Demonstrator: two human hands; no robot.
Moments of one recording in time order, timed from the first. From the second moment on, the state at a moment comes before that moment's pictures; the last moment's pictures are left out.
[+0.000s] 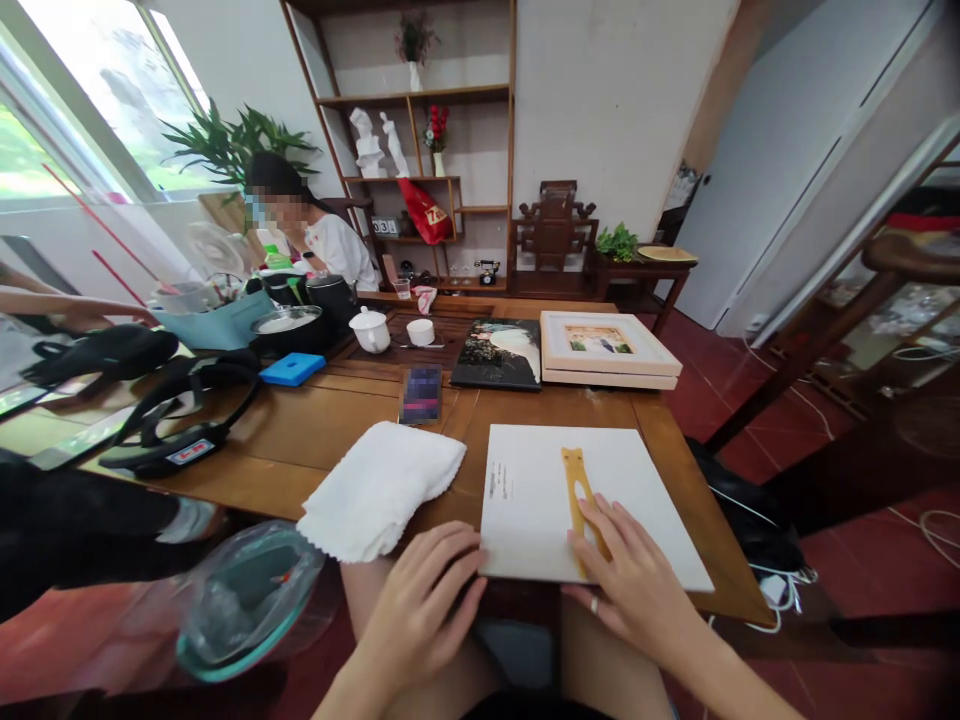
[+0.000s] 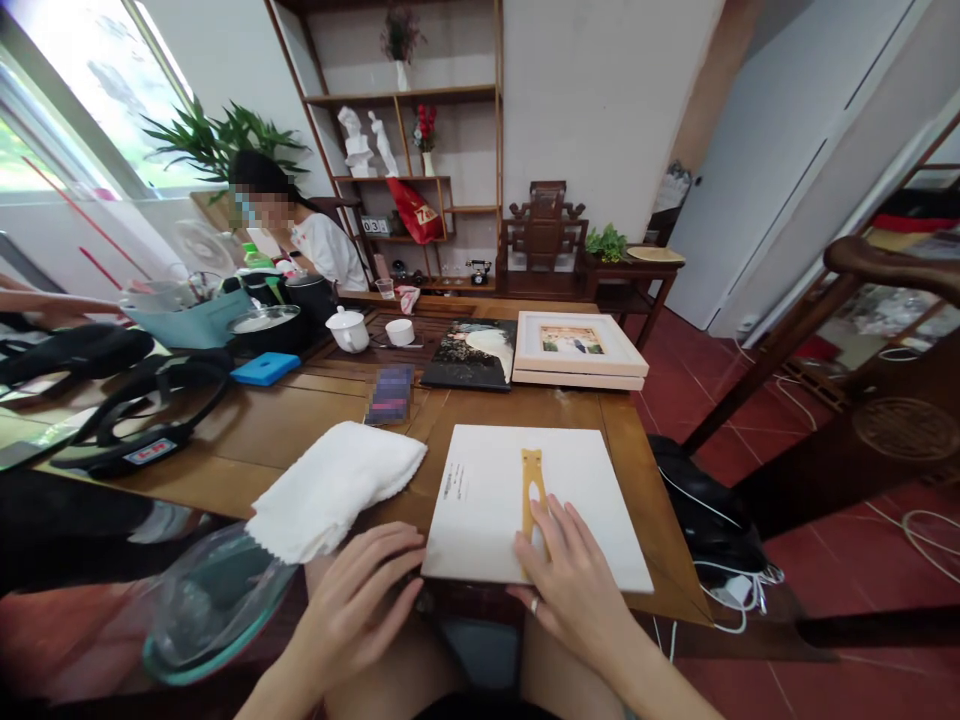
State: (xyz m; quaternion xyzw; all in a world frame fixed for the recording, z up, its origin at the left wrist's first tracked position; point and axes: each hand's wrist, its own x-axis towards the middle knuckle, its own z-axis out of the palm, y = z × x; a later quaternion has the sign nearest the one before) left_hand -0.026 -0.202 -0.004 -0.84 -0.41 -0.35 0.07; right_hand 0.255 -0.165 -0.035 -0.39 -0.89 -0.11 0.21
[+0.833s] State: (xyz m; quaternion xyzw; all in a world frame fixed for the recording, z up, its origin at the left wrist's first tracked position) left_hand 0.024 -0.089 0.092 -0.51 -0.36 -0.59 -0.51; right_hand 0.262 -0.083 0.101 -0.47 -0.49 0.38 0.62
